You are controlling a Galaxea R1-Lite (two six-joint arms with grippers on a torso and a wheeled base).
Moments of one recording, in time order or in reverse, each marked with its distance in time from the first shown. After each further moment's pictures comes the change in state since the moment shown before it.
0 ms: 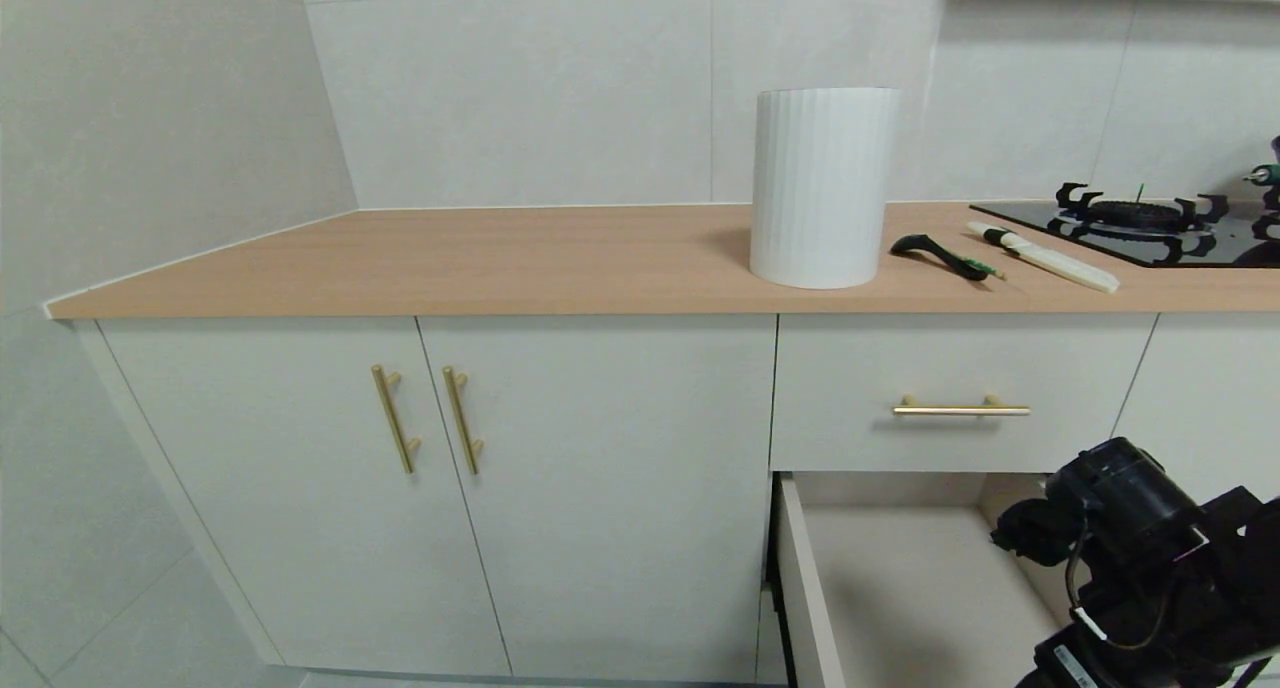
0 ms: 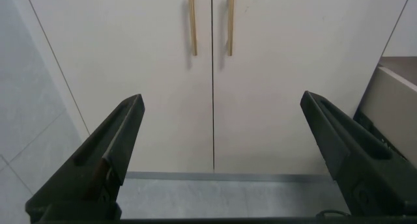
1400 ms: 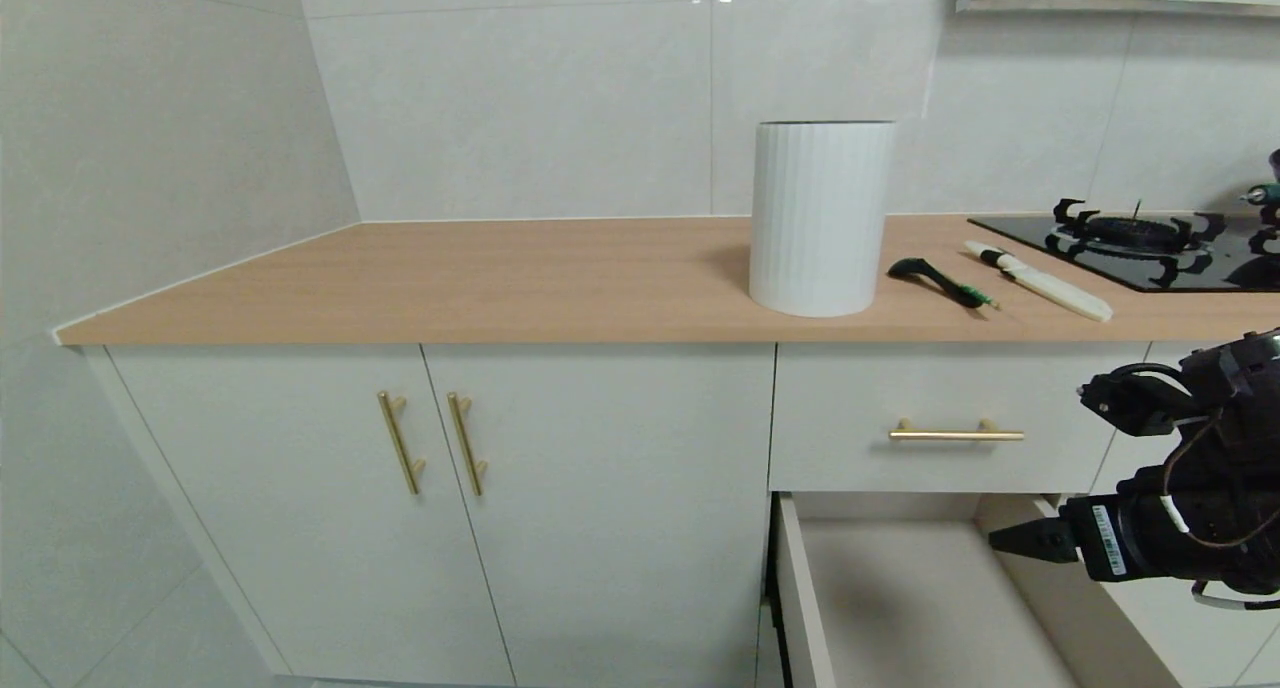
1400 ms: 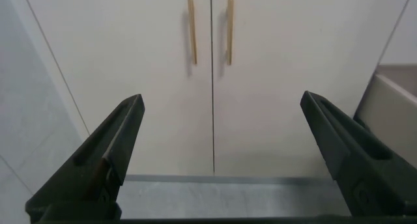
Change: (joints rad) left arm 0.000 0.000 0.000 0.000 0.000 0.000; right arm -0.091 -0.222 -0.081 -0.120 0.134 0.175
